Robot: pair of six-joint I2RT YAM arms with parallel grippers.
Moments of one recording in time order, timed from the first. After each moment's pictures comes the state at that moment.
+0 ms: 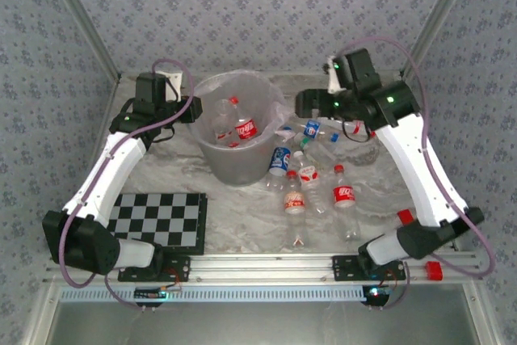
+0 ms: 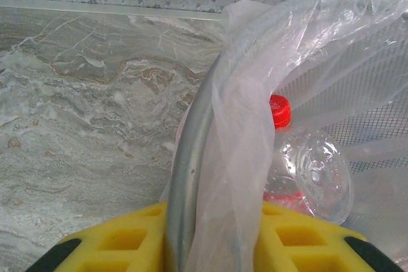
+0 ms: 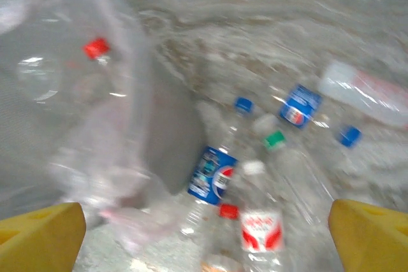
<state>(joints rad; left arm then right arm) -0.25 1.33 1.28 -0.56 0.18 -0.27 0.42 1.41 1.80 -1.23 0.00 0.37</state>
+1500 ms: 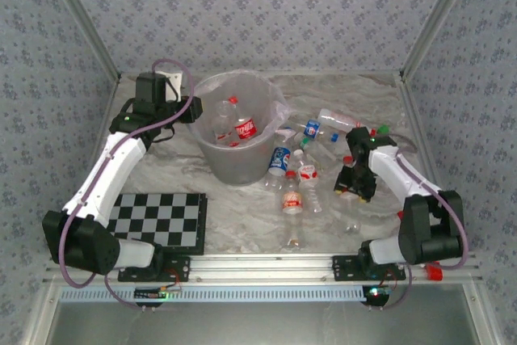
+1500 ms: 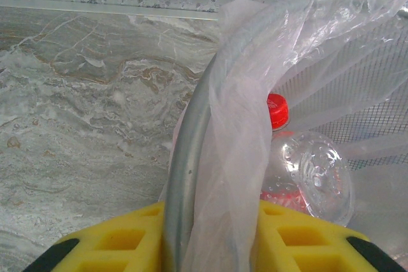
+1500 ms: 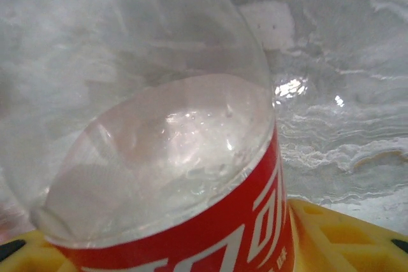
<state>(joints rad) -0.25 1.33 1.28 -0.56 0.19 -0.27 0.14 1.37 0.91 -1.10 -0.04 0.52</state>
